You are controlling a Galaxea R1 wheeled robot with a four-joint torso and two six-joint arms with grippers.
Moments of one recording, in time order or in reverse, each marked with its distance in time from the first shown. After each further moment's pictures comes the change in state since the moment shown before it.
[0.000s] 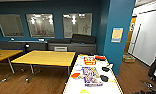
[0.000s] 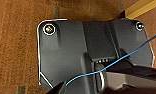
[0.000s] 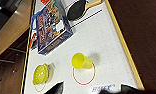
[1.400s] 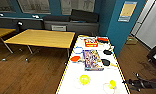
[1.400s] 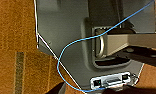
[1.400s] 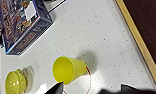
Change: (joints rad) left arm -0.042 -0.006 -0.002 -0.001 -0.016 0.000; right arm 0.129 0.201 -0.186 0.002 -0.049 0.044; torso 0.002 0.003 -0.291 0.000
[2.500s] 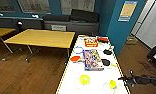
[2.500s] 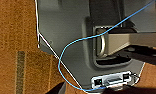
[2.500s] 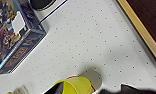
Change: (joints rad) left arm 0.000 -0.003 -0.002 0.000 0.004 0.000; right arm 0.025 0.179 -0.243 0.002 -0.034 0.084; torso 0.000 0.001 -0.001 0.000
